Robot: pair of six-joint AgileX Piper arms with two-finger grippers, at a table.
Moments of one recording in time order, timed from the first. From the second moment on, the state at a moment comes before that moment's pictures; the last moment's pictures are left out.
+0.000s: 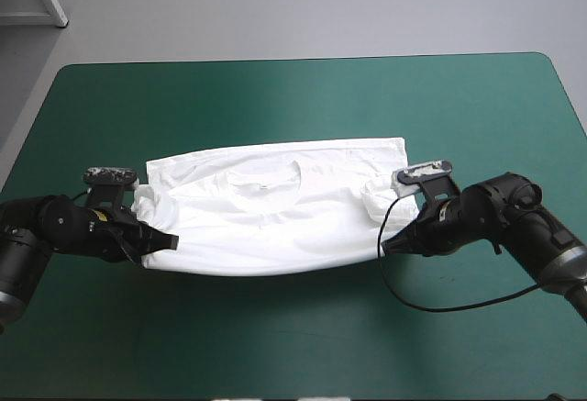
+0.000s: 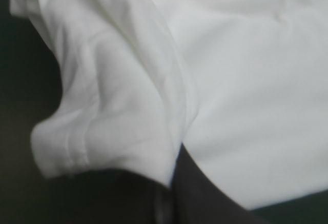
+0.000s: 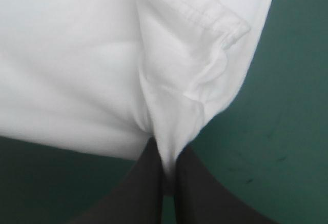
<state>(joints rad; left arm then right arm) -0.07 1.10 -0.97 -0.22 1.09 0.15 0.43 1.25 -1.04 0.07 1.01 0.01</state>
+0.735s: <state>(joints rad) -0.07 1.64 -1.29 -0.10 0.76 0.07 0.38 1.80 -1.52 -0.26 0.62 0.18</state>
